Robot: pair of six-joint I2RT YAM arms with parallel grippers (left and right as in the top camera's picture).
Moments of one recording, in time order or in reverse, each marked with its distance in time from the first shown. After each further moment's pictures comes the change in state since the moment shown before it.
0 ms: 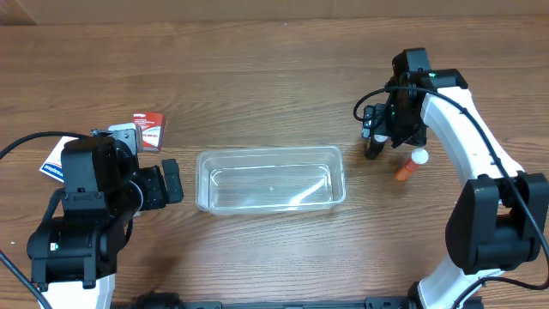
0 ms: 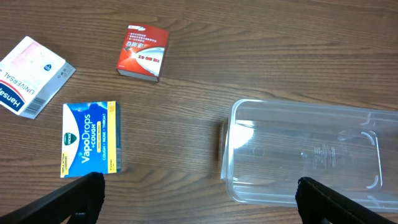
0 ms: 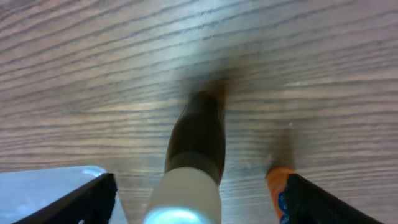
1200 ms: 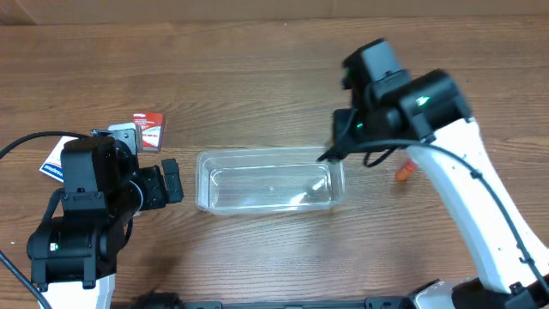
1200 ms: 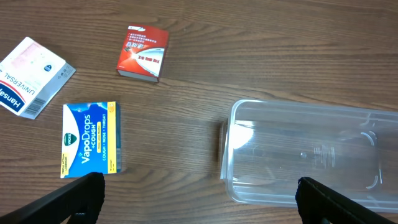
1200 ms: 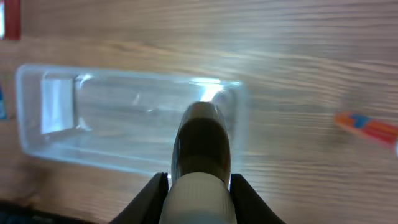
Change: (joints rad) left arm 0.000 0.000 0.002 0.000 0.000 0.000; right arm 0.412 -0.253 0.310 -0.377 0.028 0.173
